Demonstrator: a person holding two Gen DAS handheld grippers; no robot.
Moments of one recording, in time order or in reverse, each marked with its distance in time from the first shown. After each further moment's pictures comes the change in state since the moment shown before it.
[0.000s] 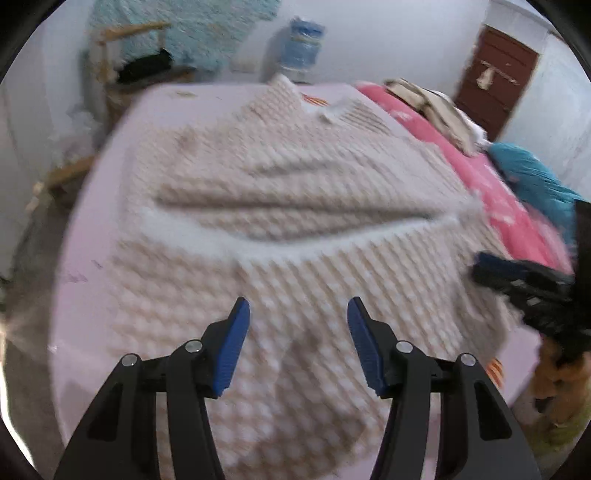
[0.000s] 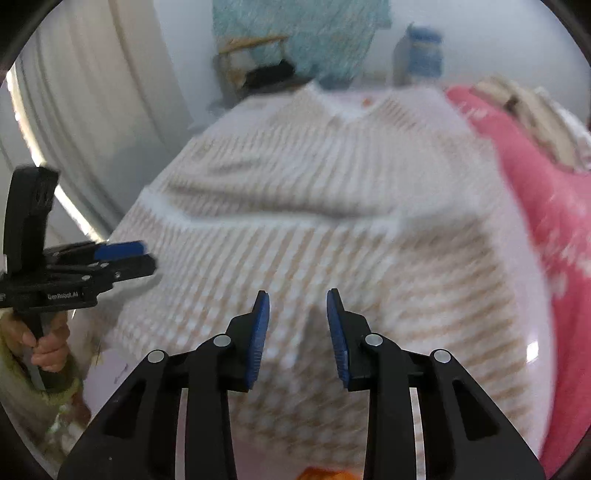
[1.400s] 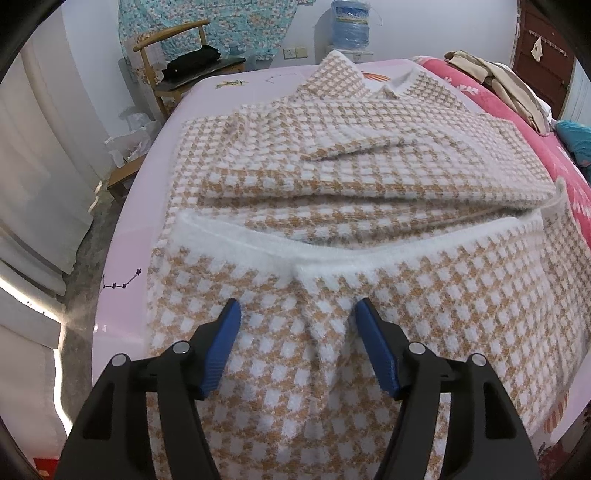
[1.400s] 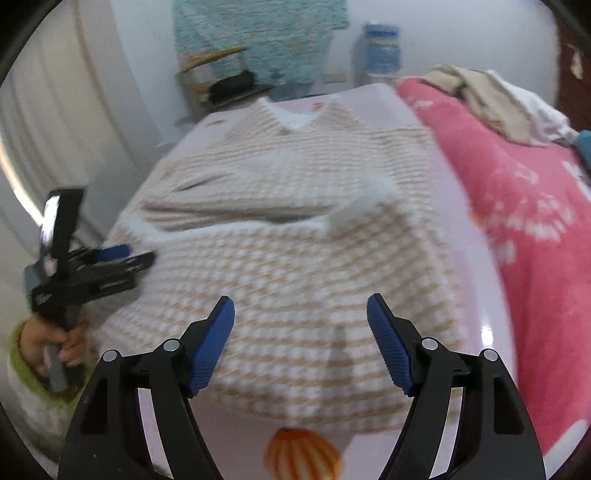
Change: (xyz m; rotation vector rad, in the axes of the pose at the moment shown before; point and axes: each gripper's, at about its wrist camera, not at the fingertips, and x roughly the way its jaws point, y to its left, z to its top) left arm 0.032 -0.013 0.009 0.023 0.068 0.282; right arm -0.027 -0.001 -0.030 0.039 0.036 0.013
